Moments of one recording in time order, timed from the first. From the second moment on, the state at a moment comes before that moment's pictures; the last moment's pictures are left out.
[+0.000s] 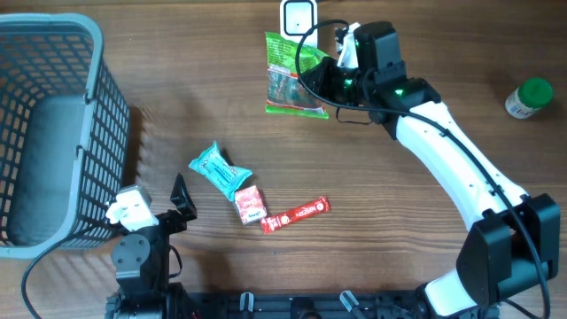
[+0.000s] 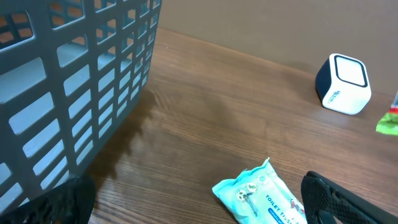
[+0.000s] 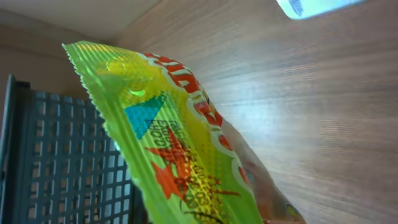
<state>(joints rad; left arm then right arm) 0.07 0.01 0.12 -0.39 -0.09 -0.25 0.36 1.71 1.34 -0.32 -0.48 0.71</state>
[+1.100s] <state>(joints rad) 0.07 0.01 0.12 -0.39 -0.09 -0.25 0.36 2.46 1.80 0.83 -0.27 -0.38</state>
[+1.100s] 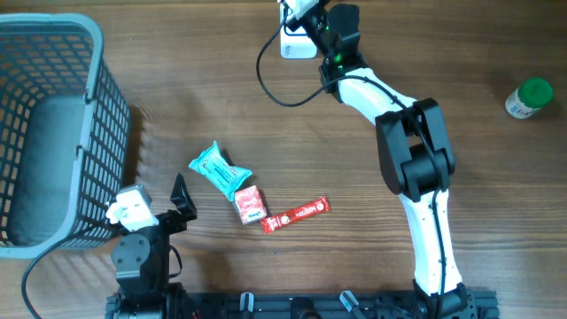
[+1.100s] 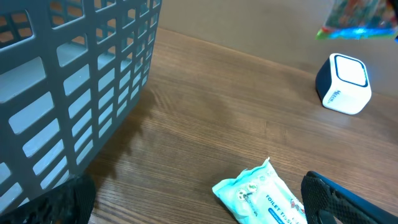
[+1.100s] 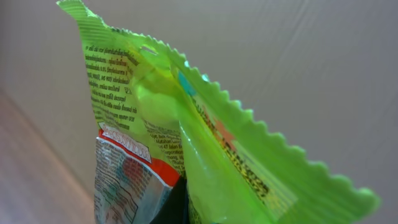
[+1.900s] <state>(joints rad) 0.07 0.01 0.12 -0.39 -0.09 -0.25 0.30 2.53 1.81 1.03 -0.80 -0.13</state>
